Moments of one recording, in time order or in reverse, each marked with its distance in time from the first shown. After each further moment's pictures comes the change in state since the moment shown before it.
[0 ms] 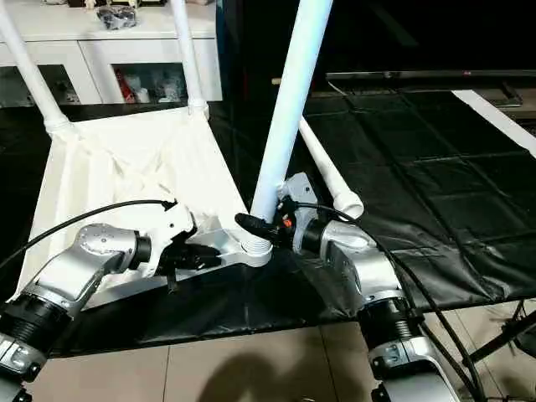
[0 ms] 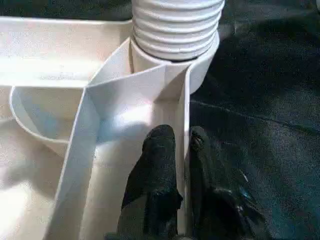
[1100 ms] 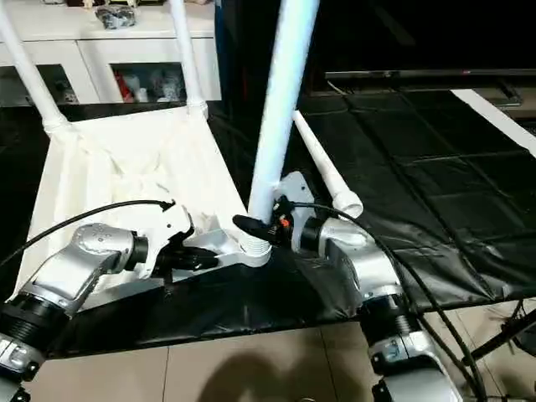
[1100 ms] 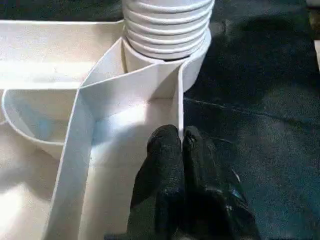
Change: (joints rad) left arm 0.000 0.014 0.006 0.013 0.017 -0.054 -0.058; right arm -0.040 -0.013 0.028 0.025 -0.023 0.002 0.047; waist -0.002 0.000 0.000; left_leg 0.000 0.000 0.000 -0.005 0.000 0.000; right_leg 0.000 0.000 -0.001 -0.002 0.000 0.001
